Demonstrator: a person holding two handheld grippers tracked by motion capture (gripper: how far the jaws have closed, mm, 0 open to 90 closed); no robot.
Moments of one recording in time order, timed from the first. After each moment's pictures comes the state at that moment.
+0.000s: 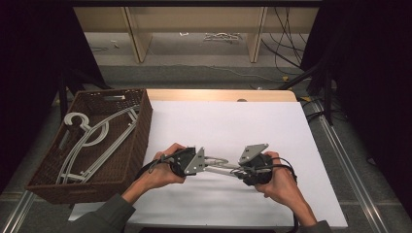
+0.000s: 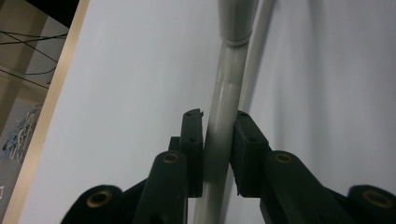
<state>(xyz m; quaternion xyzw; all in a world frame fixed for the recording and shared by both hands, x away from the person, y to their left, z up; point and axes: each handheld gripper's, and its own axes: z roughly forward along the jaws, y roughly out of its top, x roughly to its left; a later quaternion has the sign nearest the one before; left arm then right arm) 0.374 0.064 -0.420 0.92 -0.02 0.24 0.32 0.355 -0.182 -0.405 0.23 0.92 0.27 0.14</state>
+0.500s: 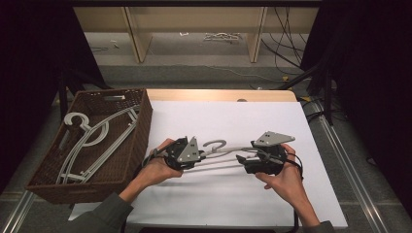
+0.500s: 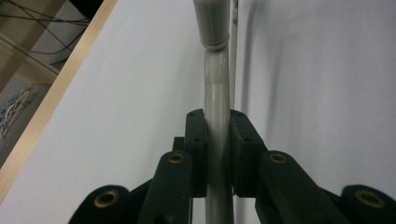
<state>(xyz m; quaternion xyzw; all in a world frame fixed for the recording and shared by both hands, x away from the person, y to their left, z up) 0.385 0.081 -0.407 0.90 0.07 0.22 0.36 0.358 -0.203 -0.383 0.34 0.83 0.39 0.21</state>
